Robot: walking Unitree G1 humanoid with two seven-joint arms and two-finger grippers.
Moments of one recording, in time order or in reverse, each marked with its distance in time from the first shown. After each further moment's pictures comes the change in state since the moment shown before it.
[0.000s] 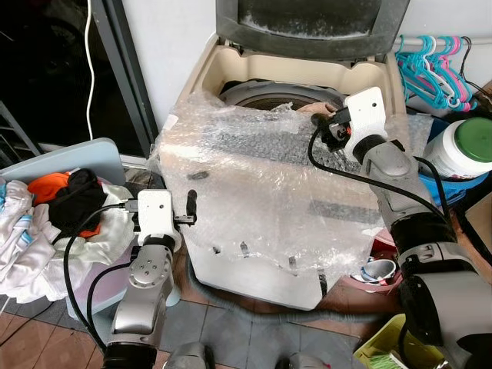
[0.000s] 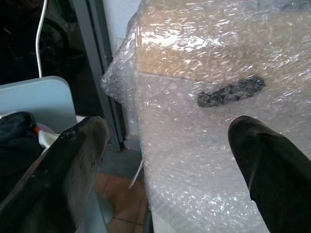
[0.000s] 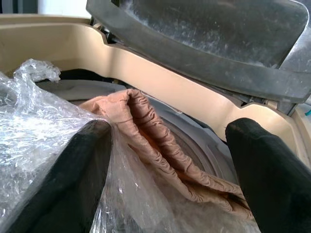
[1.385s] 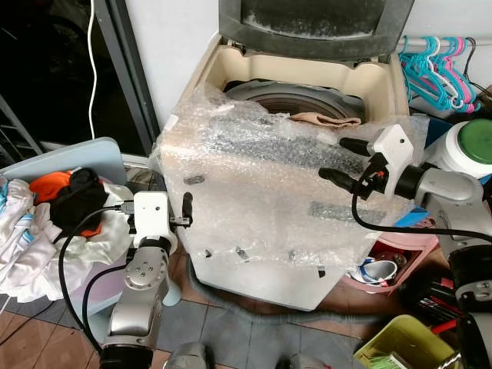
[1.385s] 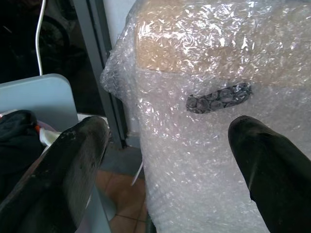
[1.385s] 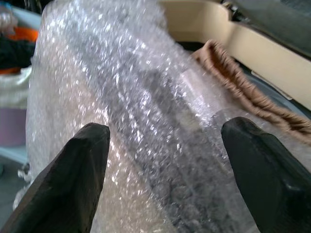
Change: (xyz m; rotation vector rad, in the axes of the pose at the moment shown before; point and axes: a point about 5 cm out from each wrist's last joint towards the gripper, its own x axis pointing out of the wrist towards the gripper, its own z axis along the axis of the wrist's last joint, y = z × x) left arm -0.001 0.001 -0.002 0.008 0.013 -0.002; right arm -0.059 -0.031 -0.014 0.011 0.029 0.609
